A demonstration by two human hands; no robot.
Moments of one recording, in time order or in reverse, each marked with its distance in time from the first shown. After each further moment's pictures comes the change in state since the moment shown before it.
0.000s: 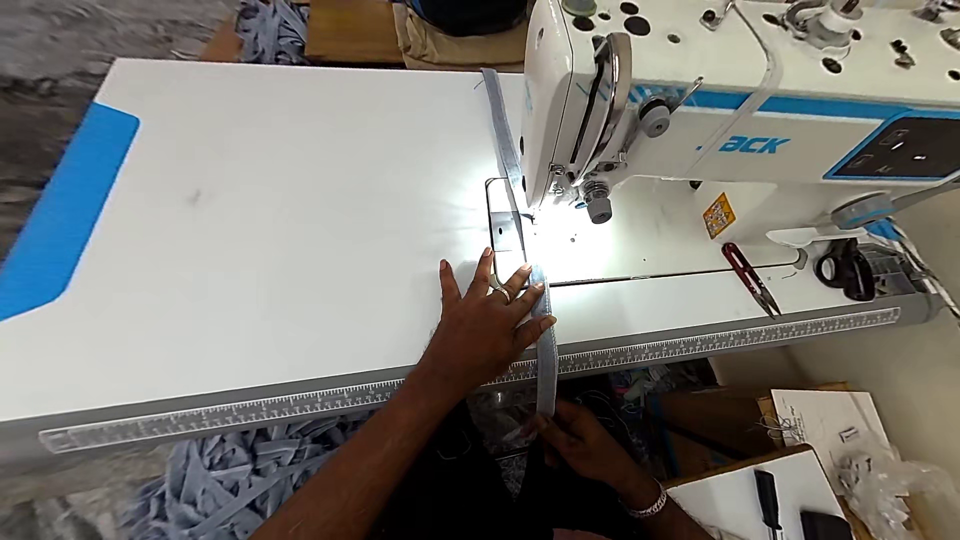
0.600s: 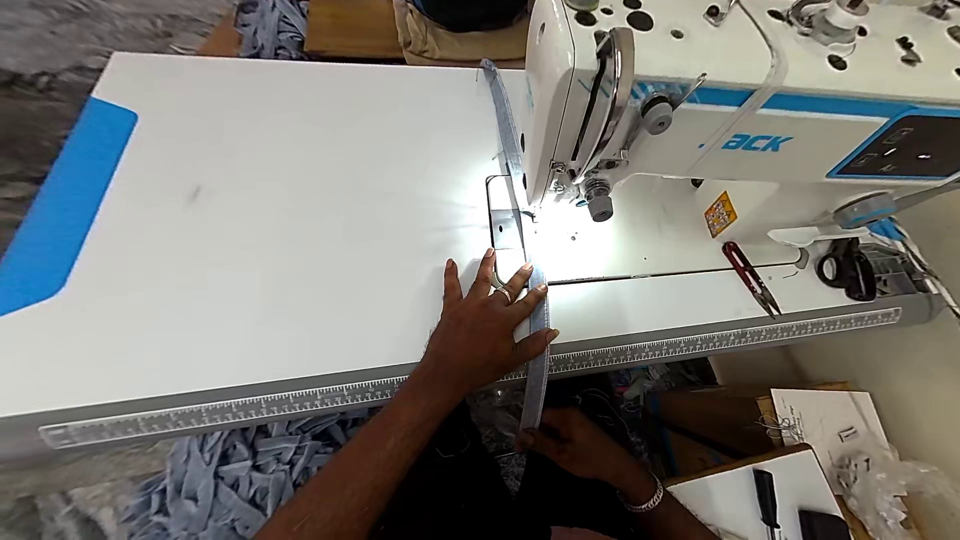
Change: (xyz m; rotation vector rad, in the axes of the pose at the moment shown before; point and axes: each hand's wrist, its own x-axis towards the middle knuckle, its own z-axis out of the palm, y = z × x) left_hand -0.003 0.000 0.004 -0.003 -0.008 0.009; right_hand 0.006 0.003 -0.001 -0.183 -0.117 -0.009
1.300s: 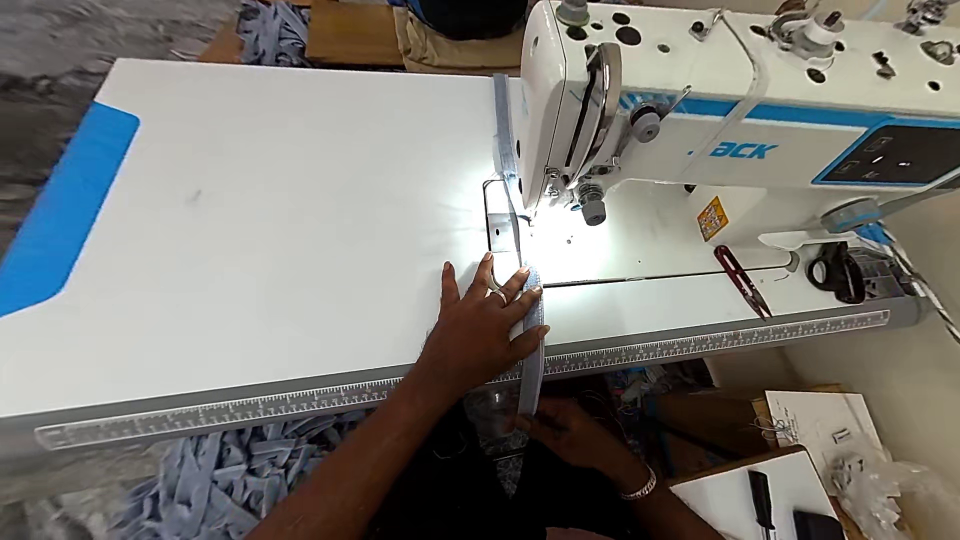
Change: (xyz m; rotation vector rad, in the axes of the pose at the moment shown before) left_hand -0.001 -0.001 -0.001 -0.004 0.013 0.016; right_hand 0.009 -0.005 -0.008 -0.002 0.011 -0.040
